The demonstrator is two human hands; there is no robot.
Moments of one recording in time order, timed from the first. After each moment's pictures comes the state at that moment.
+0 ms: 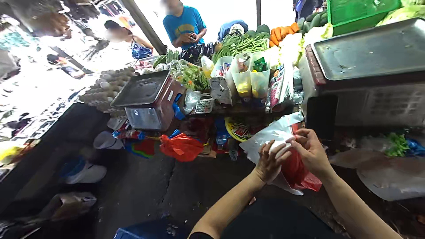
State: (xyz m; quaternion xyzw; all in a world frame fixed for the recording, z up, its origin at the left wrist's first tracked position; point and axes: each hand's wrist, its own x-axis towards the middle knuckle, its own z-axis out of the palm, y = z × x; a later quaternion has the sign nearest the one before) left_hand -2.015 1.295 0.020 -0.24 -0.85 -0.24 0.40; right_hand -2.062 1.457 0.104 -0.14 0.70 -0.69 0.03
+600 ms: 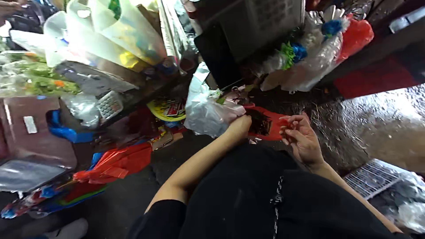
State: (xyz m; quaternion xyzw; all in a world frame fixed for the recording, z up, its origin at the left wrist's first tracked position) left_hand -2.026 1.409 0.017 -0.32 -0.87 -0.14 -0.33; right_hand -1.906 1.604 0.046 0.11 0.53 -0.84 -0.04
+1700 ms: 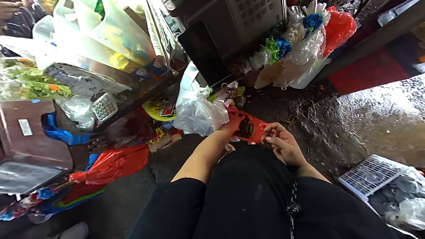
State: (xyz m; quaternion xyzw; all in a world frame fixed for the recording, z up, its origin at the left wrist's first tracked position) left_hand -2.040 1.410 -0.089 -0.29 -0.87 0.07 -0.38; right_hand -1.882 1.581 0.036 0.06 0.46 -0.89 0.00
